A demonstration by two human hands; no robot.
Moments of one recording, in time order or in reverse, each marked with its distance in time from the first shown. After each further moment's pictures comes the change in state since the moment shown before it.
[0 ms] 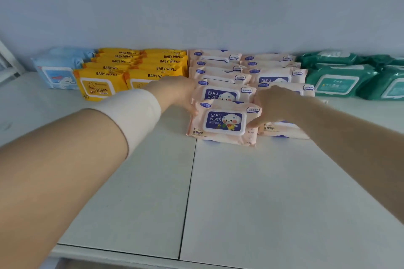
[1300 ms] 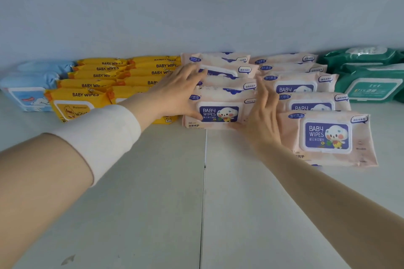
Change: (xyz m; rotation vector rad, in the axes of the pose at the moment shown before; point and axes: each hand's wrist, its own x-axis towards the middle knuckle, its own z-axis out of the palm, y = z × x) left_hand 0.063 -0.046 0.009 0.041 0.280 0.195; right_hand 0.104 -0.043 0.069 0.812 0.748 0.106
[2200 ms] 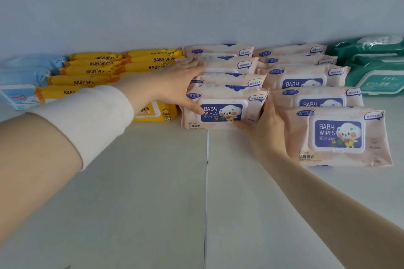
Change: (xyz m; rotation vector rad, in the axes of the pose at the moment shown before) left_hand 0.025 -0.019 -0.003 -0.081 -0.219 0.016; right_hand -0.009 0.008 0.009 0.262 -0.012 0.280
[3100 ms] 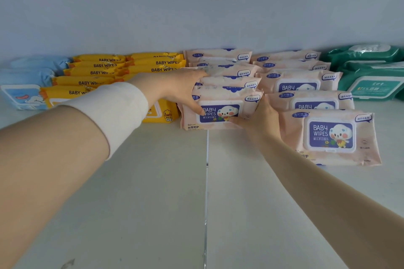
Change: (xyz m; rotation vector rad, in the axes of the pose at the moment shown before) left_hand 0.001 0.009 -0.005 -0.196 -0.048 -0.016; right_hand 0.010 -0.017 -0.004 -0.012 -0.044 0.013
